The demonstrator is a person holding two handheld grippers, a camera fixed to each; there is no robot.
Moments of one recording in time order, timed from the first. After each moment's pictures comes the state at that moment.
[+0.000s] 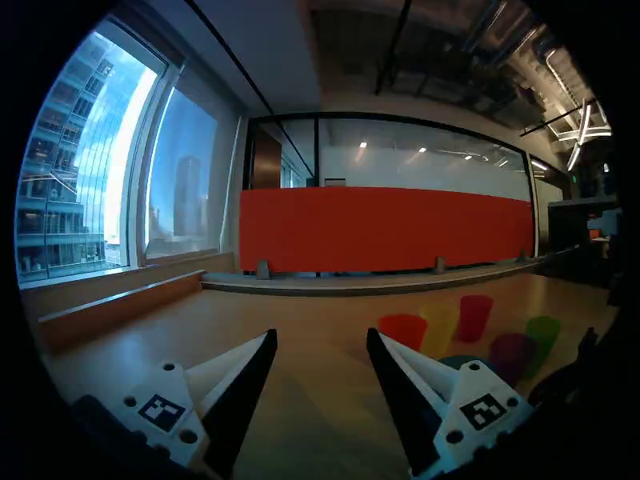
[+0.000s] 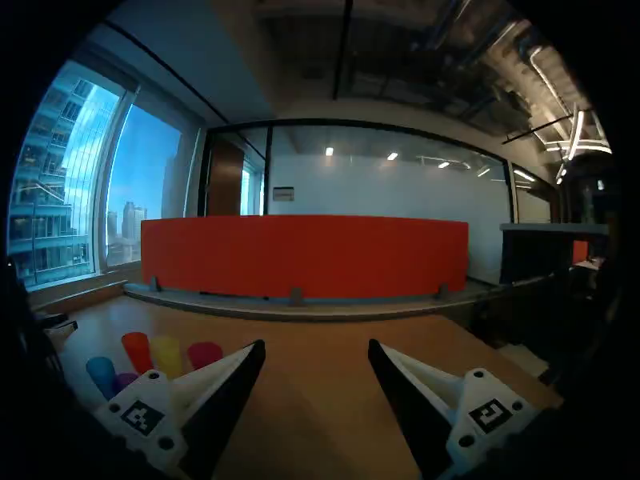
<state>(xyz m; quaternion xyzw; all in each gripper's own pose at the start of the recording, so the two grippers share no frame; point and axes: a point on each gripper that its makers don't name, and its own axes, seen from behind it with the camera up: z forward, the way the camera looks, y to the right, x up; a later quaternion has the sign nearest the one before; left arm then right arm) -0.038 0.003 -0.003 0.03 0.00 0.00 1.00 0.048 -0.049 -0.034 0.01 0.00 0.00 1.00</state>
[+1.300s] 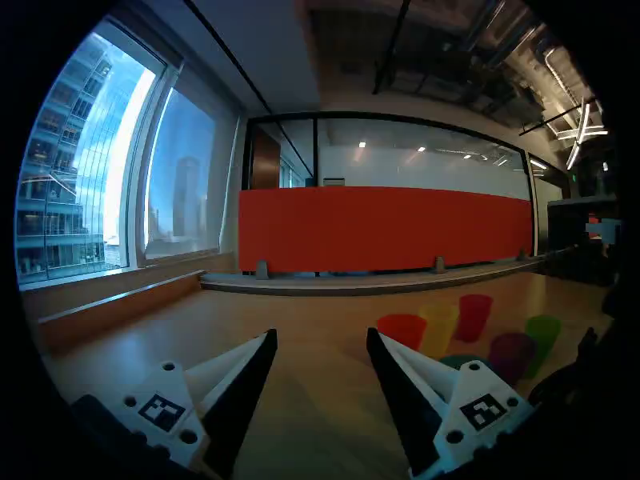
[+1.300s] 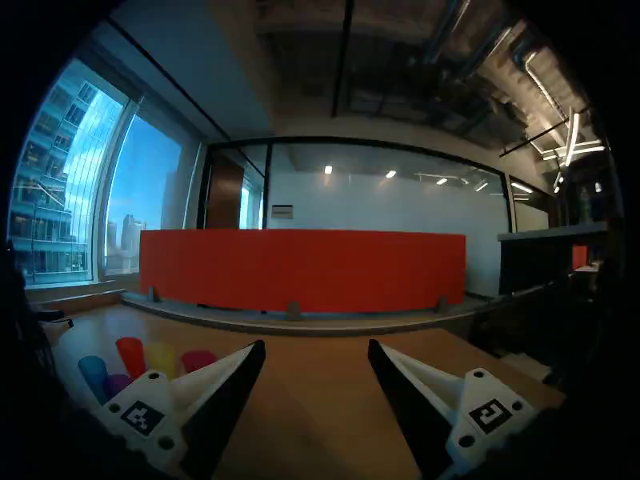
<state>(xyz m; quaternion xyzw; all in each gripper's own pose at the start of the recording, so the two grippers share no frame) -0.039 0.004 -0.002 0.03 0.00 0.00 1.00 0.045 -0.042 -0.023 0.00 0.05 0.00 1.00</state>
